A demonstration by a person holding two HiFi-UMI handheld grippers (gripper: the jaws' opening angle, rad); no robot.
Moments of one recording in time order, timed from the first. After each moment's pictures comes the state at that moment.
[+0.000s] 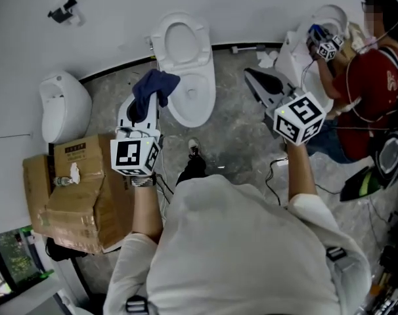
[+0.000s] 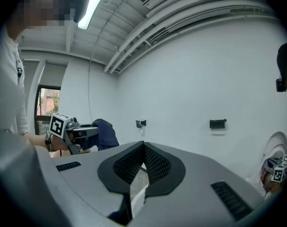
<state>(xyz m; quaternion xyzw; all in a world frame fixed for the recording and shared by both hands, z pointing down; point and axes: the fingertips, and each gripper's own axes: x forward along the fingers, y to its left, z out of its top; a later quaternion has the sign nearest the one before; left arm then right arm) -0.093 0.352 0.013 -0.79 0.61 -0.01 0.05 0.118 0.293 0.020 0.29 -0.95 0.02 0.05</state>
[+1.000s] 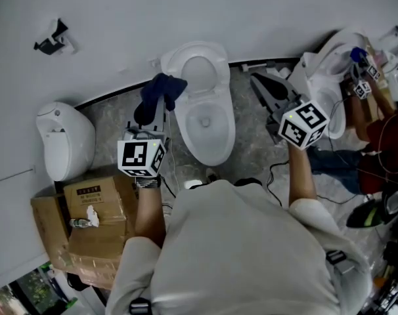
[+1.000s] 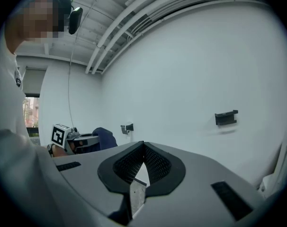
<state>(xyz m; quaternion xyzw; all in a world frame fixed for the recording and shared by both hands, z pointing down) -0.228 0.108 0.032 -0.82 0.57 -0.01 0.02 -0.009 0.067 0.029 0.33 -0.94 0.08 0.02</state>
